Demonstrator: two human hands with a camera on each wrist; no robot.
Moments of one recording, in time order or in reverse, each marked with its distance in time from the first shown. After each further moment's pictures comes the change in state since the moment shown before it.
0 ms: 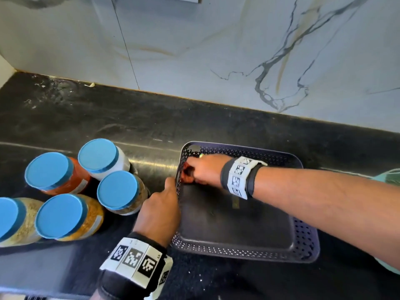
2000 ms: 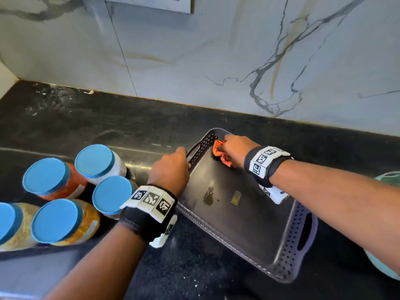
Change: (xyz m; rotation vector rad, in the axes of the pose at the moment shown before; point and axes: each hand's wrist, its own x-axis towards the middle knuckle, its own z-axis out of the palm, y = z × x) left_hand 0.066 0.041 -0.040 0.040 0.098 0.058; right_hand -0.011 0.088 -0.026 -0.173 0.138 0.130
